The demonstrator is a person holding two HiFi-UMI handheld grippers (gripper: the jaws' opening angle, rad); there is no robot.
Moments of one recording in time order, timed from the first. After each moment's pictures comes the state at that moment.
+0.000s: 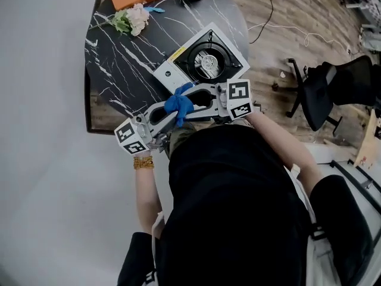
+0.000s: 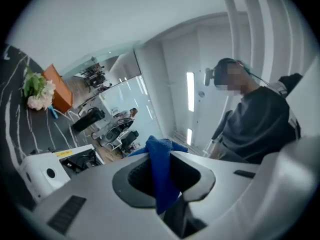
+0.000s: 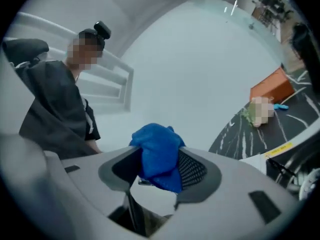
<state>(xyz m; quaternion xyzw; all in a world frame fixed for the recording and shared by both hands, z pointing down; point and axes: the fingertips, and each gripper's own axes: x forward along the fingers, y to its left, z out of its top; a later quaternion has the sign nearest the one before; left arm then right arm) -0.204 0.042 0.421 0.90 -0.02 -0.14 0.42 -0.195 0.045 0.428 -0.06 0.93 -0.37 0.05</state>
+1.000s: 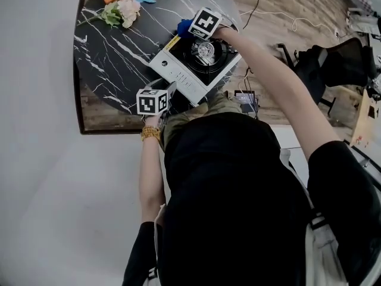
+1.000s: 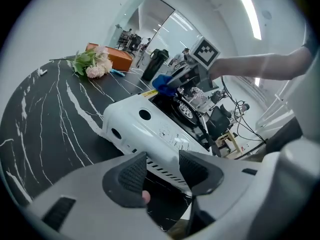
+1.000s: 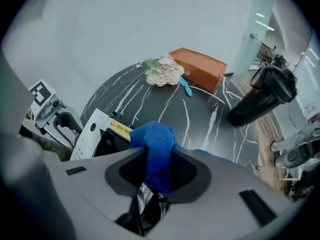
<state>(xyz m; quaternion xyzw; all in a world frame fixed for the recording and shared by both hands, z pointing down) -0.214 0.027 0.664 0.82 -0.21 0.33 0.42 -0.063 -0.139 0.650 -0.27 0.76 -0.27 -0.53</state>
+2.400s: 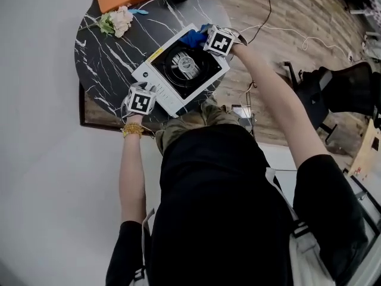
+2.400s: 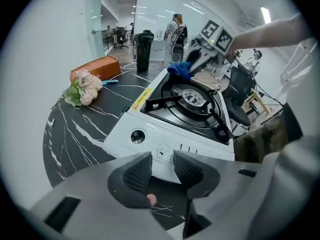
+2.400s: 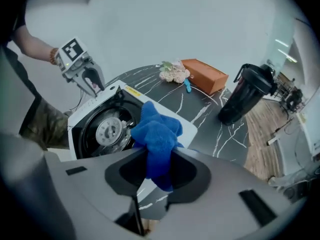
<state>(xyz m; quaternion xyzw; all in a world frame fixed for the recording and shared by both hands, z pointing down) -0.196 0.003 0.654 0.77 -0.25 0.54 0.25 0.040 -0.102 0.650 -0.18 0.82 -0.15 -0.52</state>
